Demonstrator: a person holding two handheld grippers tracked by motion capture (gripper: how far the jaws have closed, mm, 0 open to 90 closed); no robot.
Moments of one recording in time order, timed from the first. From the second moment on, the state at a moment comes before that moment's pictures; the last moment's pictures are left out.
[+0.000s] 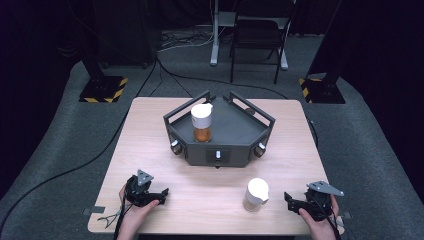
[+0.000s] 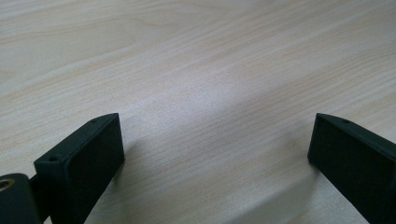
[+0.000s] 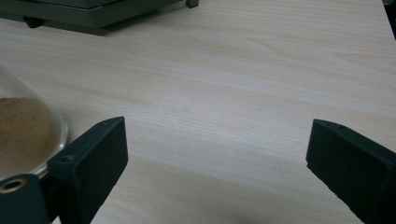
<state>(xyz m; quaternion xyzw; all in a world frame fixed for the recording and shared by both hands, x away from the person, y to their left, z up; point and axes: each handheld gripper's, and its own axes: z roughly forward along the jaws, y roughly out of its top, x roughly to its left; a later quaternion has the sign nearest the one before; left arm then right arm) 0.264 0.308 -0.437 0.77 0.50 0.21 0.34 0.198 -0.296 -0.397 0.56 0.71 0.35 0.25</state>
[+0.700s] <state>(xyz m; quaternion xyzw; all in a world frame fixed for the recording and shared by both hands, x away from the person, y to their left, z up) 0.264 0.308 -0.437 0.77 0.50 0.21 0.34 0.170 -0.288 -0.378 0.50 0.73 0.39 0.23</state>
